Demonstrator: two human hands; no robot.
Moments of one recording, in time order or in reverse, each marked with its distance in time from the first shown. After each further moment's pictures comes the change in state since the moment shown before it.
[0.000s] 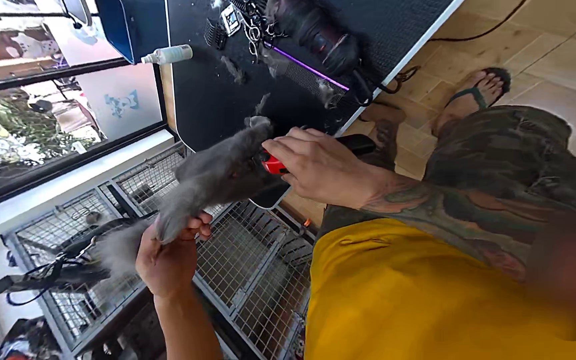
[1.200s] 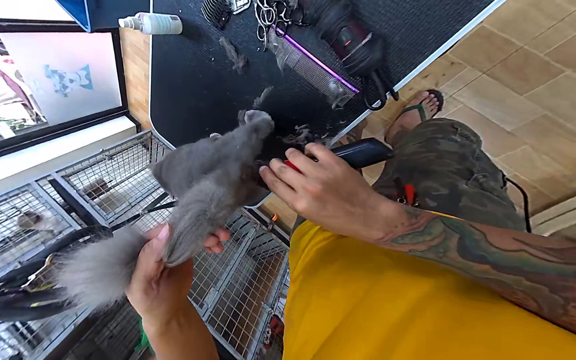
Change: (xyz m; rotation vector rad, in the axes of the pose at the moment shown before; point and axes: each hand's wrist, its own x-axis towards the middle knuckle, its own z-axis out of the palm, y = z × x) left_hand 0.011 0.003 -0.029 -0.122 -0.138 -0.024; right_hand 0.006 -0.046 0.008 -0.377 -0.006 -0.186
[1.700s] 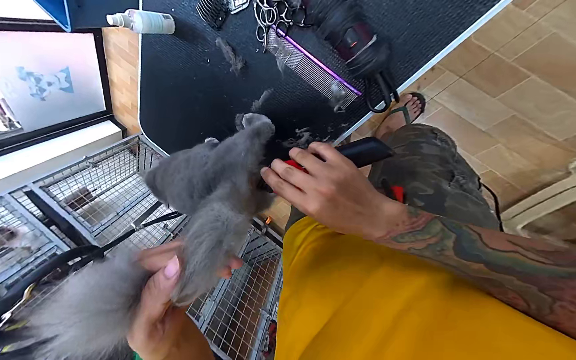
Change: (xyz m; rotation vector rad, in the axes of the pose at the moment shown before) left_hand -0.002 -0.002 -0.028 0.002 -0.114 0.083; right_hand 0.004 0.003 0.015 -0.027 0.065 0.018
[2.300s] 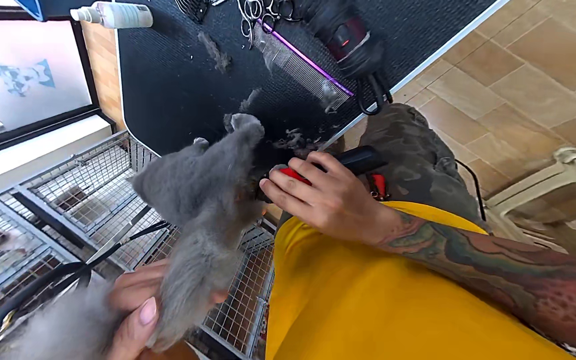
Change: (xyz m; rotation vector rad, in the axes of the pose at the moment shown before) left_hand 0.007 0.005 -0.003 0.157 -0.037 0.063; right_hand -0.019 0.013 0.012 0.052 0.066 0.017
